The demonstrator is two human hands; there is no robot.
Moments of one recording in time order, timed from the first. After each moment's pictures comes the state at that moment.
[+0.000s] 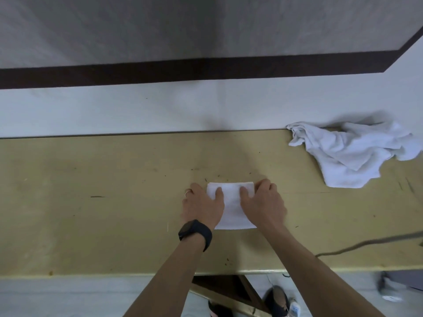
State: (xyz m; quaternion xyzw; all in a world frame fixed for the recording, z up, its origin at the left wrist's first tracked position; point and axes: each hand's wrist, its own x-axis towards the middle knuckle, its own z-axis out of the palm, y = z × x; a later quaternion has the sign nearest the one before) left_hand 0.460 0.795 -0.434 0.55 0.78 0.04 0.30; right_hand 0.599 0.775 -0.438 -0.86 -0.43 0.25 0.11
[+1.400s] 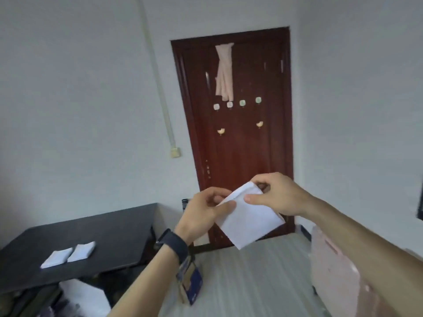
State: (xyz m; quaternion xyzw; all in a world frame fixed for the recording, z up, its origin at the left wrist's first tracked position) left_hand -0.102 0.104 0.141 0.30 0.79 0.53 0.00; right_hand -0.036 0.312 0.169 0.05 -0.90 0.40 0.15
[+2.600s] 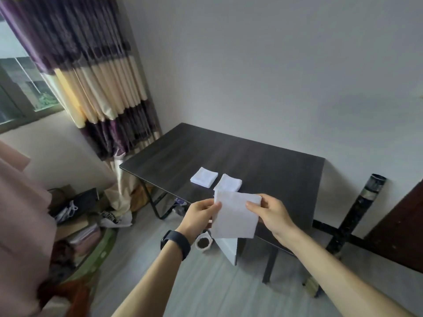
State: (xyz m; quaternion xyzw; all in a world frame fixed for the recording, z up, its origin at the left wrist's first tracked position) left_hand -0.542 -0.540 -0.086 -0.20 0.72 0.66 0.00; right_hand -0.630 -0.351 -0.100 0.09 -0.75 0.63 -0.19
